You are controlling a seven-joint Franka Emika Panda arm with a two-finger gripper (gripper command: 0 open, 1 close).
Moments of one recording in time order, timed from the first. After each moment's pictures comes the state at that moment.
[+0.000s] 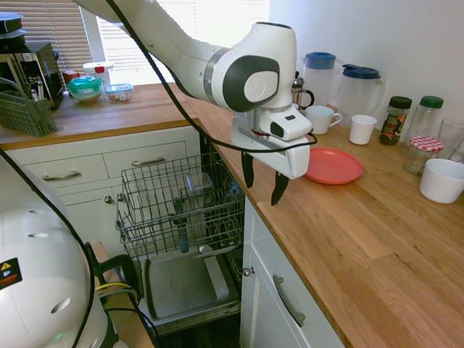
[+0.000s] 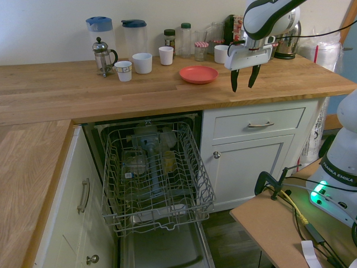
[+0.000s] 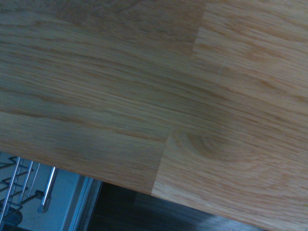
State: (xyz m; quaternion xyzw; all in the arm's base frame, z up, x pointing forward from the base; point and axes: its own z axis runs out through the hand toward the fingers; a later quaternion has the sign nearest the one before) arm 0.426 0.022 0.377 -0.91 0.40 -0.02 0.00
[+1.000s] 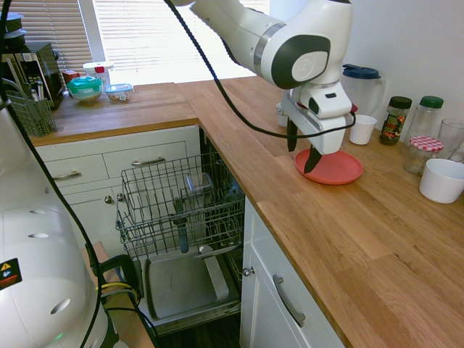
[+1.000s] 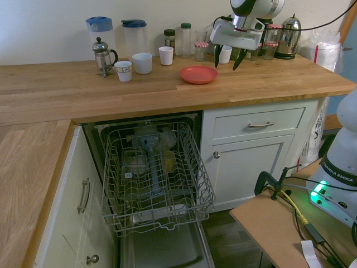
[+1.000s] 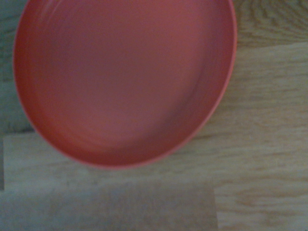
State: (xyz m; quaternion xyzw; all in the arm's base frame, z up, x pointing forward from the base) arm 0.541 -0.017 0.419 -0.81 0.58 -0.03 0.12
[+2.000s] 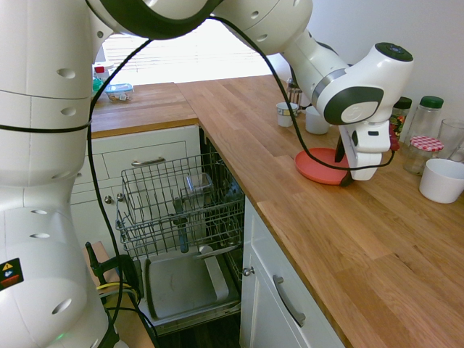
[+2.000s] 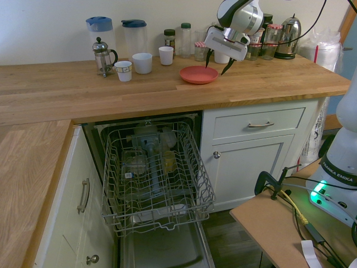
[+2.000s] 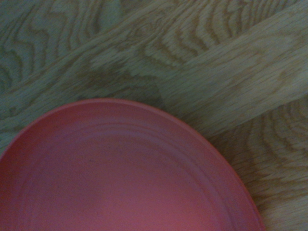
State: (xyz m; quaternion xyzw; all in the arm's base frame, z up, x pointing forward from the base) arm 0.637 -0.069 0.355 -0.70 0.69 -0.02 0.17
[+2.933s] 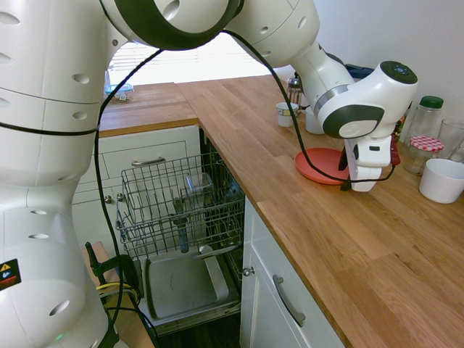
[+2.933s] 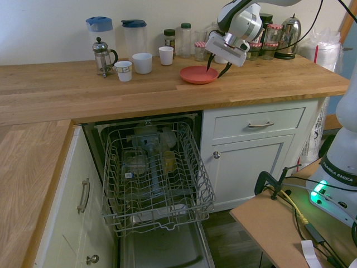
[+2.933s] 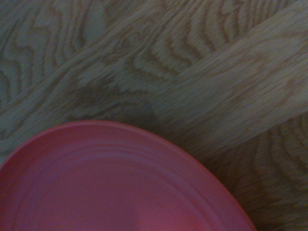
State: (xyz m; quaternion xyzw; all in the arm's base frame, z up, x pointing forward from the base) arm 0.641 -0.081 0.331 -0.69 0.70 -0.01 0.21
